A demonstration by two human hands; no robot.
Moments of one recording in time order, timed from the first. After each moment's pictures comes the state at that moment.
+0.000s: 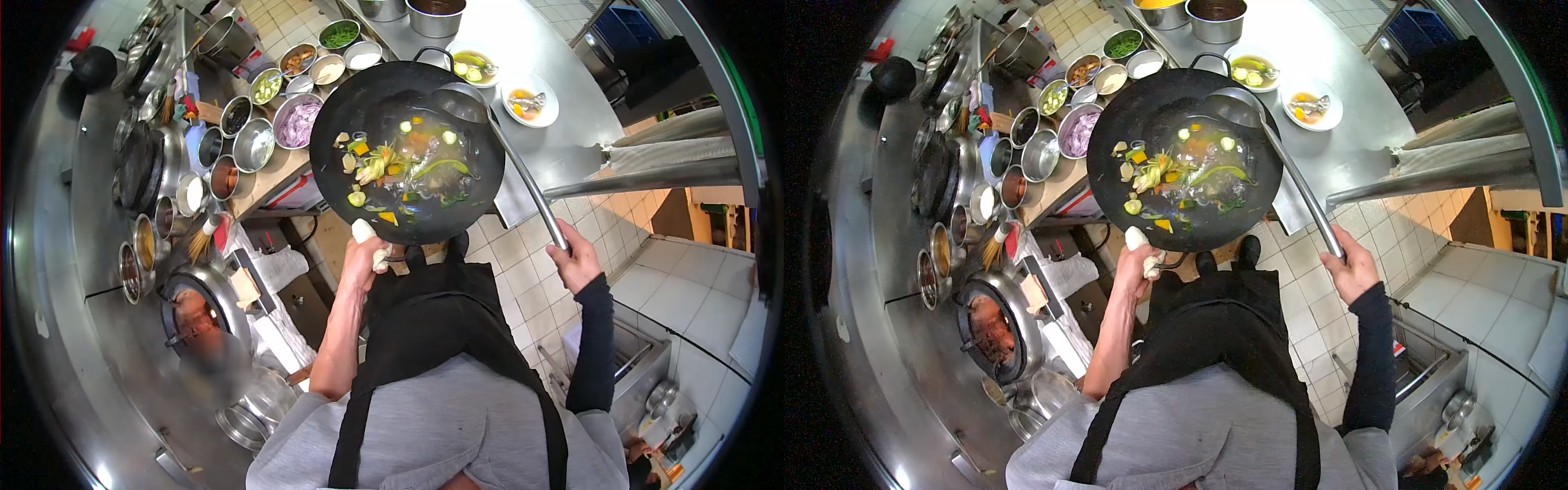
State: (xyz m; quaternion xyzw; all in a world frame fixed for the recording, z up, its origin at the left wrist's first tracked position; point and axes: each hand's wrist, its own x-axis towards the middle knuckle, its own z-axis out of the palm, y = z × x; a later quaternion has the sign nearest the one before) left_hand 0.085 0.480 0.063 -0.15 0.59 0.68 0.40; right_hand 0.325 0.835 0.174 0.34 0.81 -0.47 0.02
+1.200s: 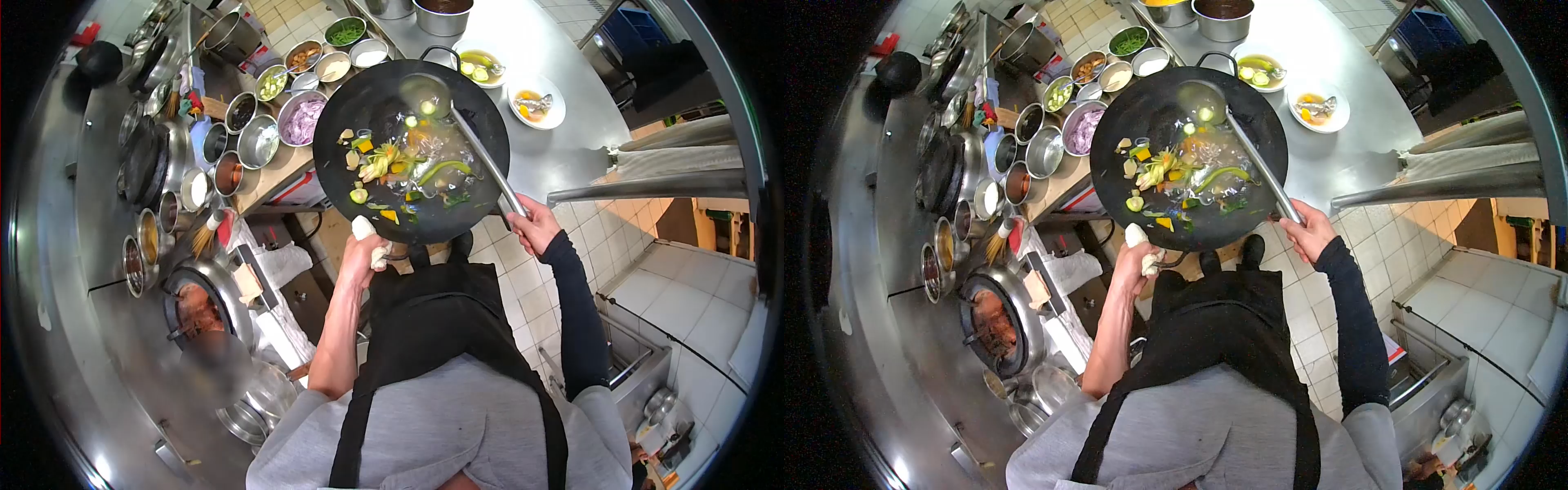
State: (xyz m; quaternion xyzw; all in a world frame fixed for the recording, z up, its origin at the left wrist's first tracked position) left_hand 0.077 0.478 0.063 -0.15 0.61 0.67 0.40; right_hand 0.238 0.830 0.122 0.34 0.62 -0.70 0.14
